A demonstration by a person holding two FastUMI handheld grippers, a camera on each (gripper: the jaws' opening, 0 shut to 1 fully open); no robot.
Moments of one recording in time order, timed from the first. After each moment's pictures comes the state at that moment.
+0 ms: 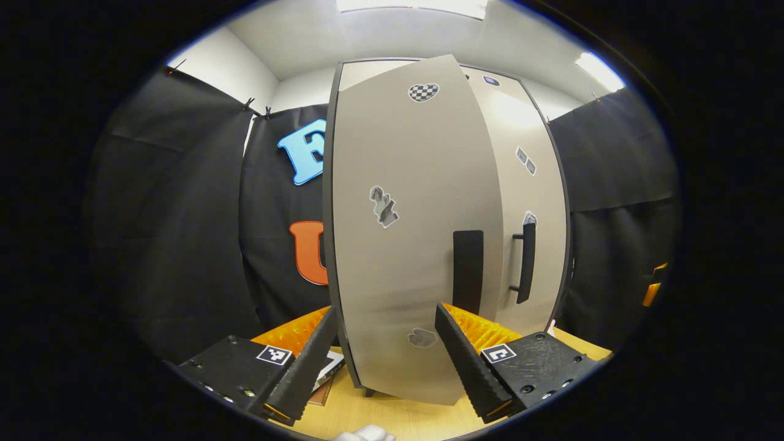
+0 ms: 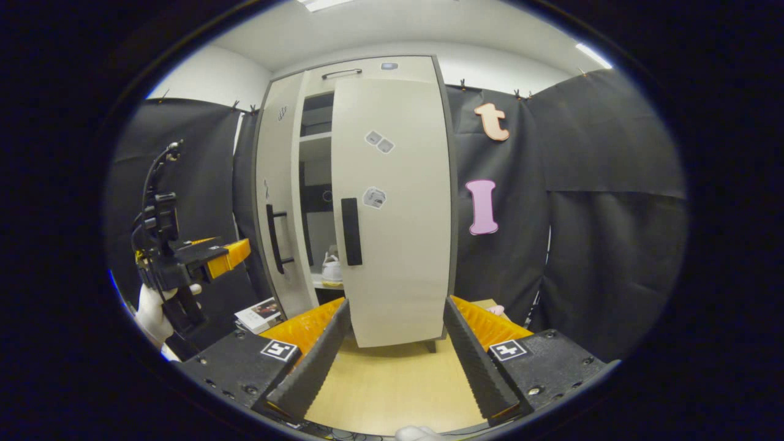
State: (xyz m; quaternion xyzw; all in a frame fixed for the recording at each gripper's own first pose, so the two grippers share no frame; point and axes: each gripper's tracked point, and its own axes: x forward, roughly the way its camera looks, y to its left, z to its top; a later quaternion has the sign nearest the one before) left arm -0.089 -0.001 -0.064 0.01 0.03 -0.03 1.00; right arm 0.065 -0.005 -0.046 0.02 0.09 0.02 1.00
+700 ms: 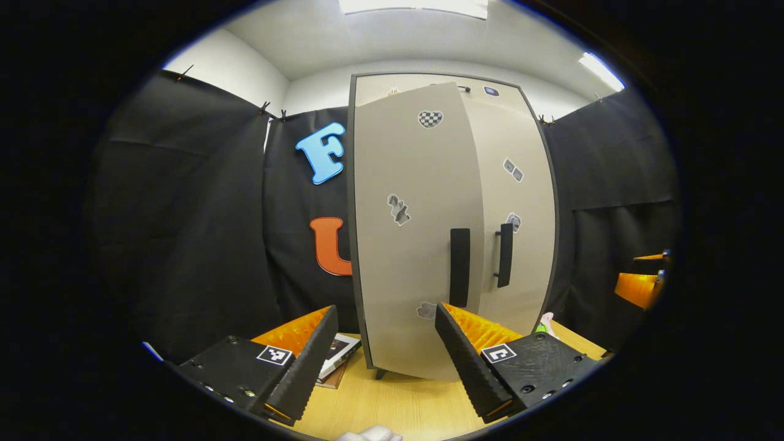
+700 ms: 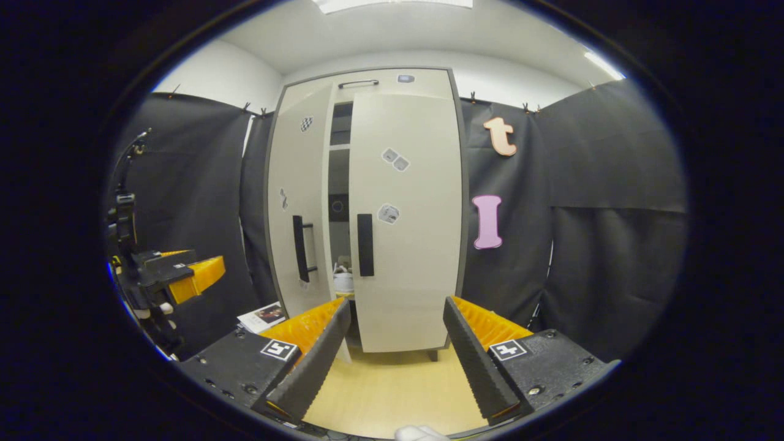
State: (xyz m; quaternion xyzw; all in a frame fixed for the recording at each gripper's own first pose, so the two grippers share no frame) left arm -0.188 0.014 -0.047 -0.01 0.04 -0.01 1.00; right arm 0.055 0.020 -0.017 0.01 0.06 0.03 1.00
